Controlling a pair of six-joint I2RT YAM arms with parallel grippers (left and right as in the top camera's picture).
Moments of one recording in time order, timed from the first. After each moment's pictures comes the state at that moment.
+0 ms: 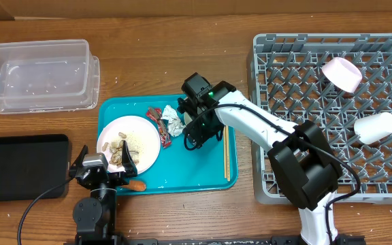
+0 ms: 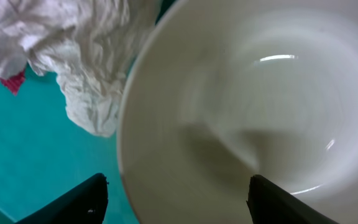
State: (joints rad) left arm 0.03 0.02 0.01 -0.07 -0.06 -0.09; right arm 0.67 2.10 1.57 -0.93 -0.17 -0.08
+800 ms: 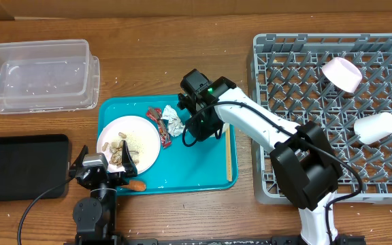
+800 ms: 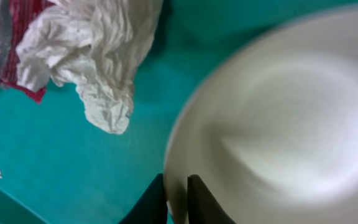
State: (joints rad) left arm 0.03 0.02 0.01 -0.07 -0.06 -0.09; right arm 0.67 2.10 1.62 -0.99 -0.17 0.00
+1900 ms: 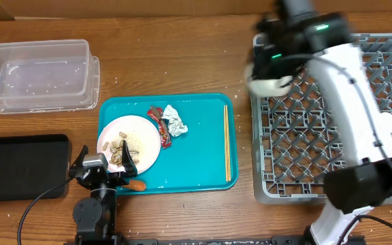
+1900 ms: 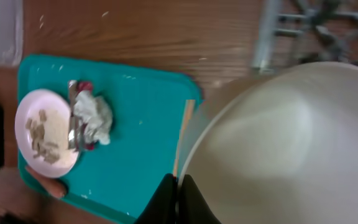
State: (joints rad) left arm 0.03 0.02 0.01 -0.07 -0.06 -0.09; right arm 0.24 1.91 2.08 -1.40 -0.30 0.13
